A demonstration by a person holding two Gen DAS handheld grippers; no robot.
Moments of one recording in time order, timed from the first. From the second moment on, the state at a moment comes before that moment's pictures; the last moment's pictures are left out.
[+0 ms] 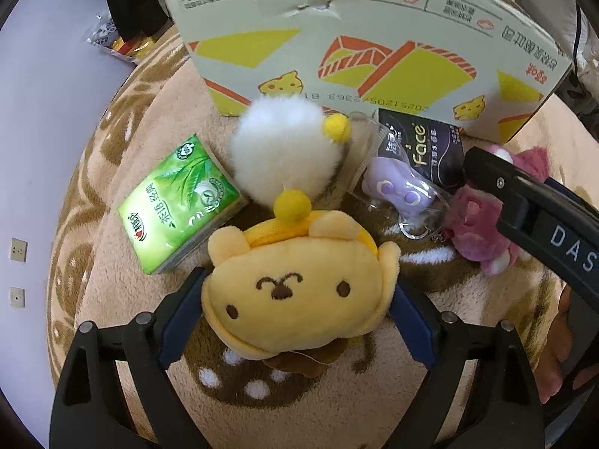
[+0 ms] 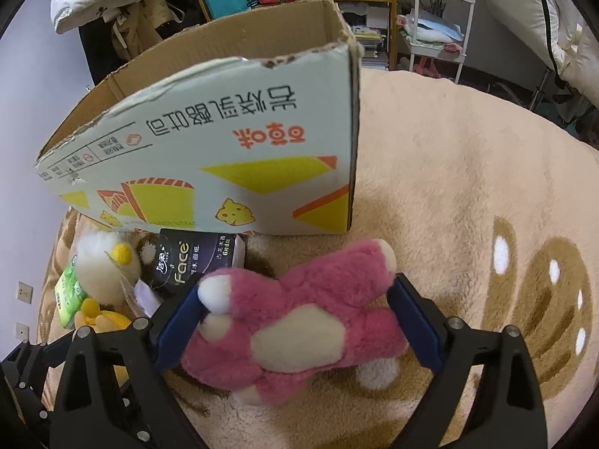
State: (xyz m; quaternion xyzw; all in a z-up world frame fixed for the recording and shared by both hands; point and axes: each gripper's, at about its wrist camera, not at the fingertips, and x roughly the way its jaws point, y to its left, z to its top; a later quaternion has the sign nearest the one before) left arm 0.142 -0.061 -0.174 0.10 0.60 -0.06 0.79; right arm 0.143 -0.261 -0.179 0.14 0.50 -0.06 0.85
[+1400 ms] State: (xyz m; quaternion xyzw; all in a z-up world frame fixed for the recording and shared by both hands) left arm 0.121 -0.059 -0.142 0.11 0.54 -0.06 0.83; right arm 0.123 -0.261 -0.148 0.14 0.47 -0.06 0.87
